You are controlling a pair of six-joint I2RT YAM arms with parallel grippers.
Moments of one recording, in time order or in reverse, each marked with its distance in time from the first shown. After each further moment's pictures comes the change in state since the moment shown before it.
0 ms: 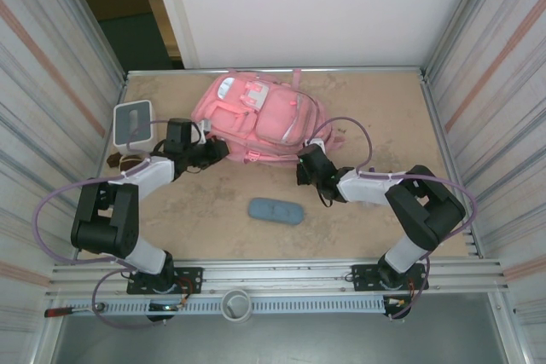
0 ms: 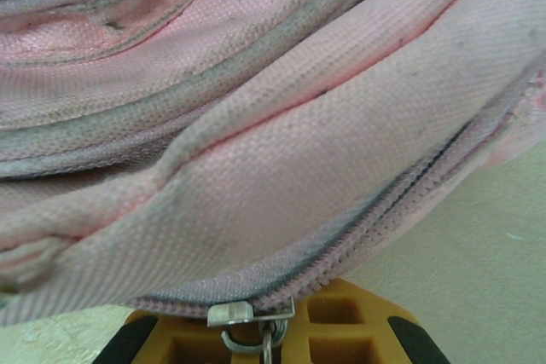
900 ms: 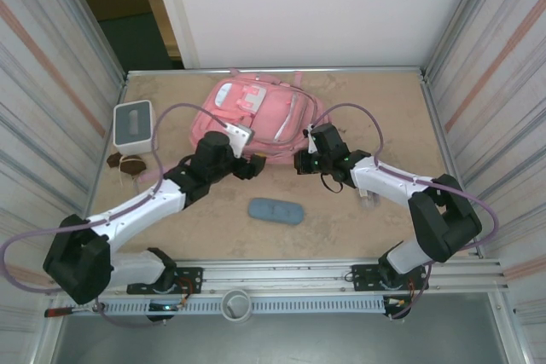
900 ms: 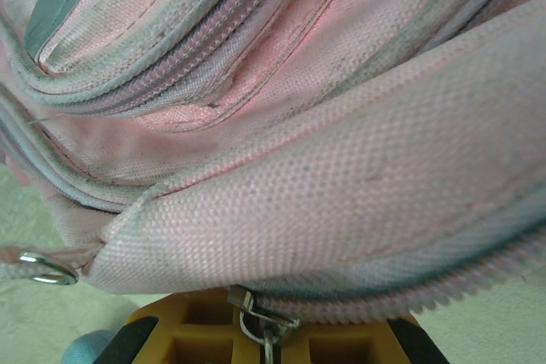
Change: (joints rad) left arm -0.490 -0.266 -0.013 -0.021 -0.575 0.591; right arm -0.109 -0.115 0.133 -0.206 -0.432 0.002
